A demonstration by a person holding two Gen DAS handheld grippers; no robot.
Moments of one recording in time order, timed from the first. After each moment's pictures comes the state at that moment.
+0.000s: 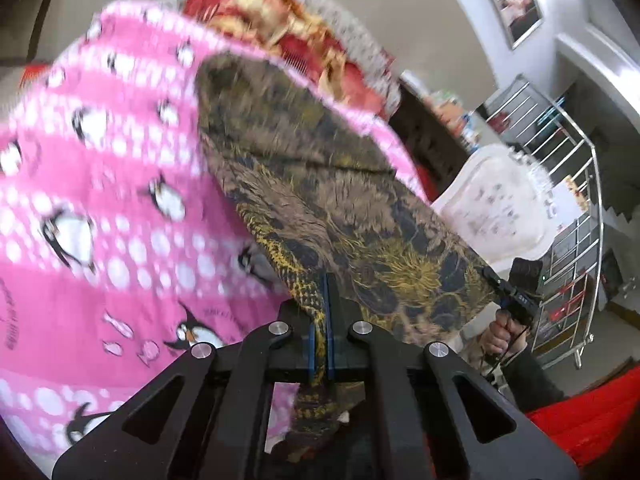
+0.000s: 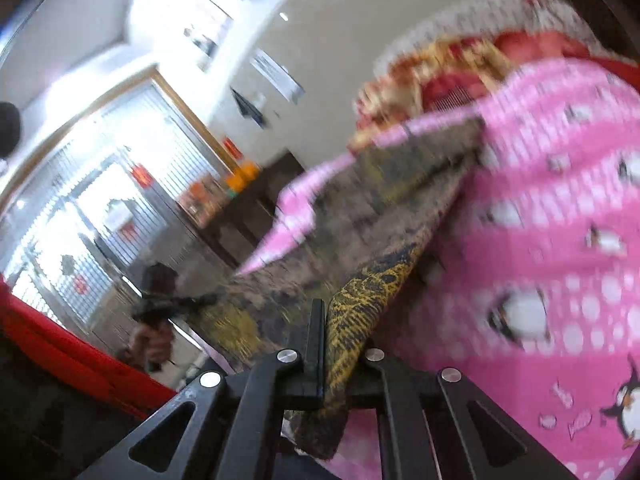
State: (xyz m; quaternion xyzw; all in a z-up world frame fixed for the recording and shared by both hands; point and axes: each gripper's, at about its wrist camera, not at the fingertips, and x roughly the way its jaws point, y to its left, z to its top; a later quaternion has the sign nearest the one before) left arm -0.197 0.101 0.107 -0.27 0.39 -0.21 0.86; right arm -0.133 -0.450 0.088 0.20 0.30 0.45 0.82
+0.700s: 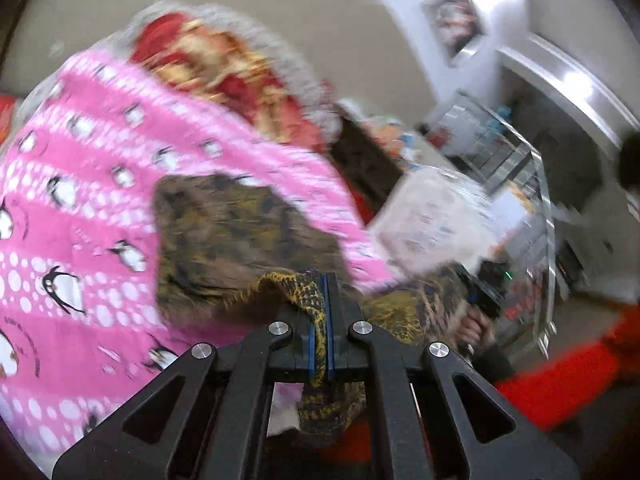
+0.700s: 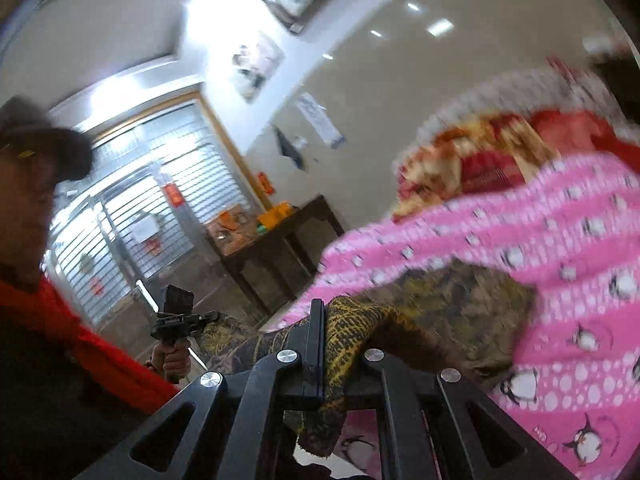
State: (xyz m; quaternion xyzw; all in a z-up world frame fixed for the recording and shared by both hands) left arm -0.187 0.127 0.165 -0.30 0.33 -0.27 0.85; right arm -0.170 -0.475 0.191 0.20 0.24 0.46 0.83
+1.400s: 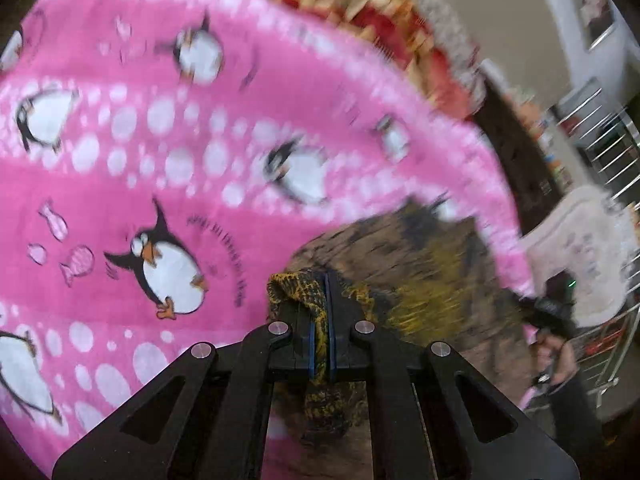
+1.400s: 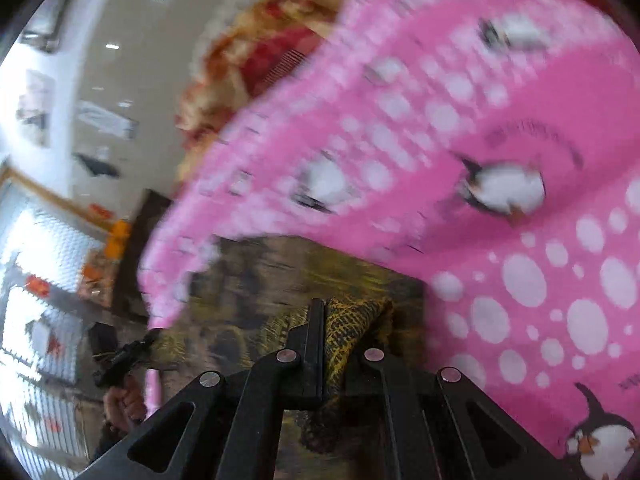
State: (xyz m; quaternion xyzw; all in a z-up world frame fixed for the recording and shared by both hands) left arm 0.087 0.128 0.014 -0.23 0.49 -0.13 0.83; right arm 0.113 -0.436 0.006 0.29 0.50 0.21 0.79
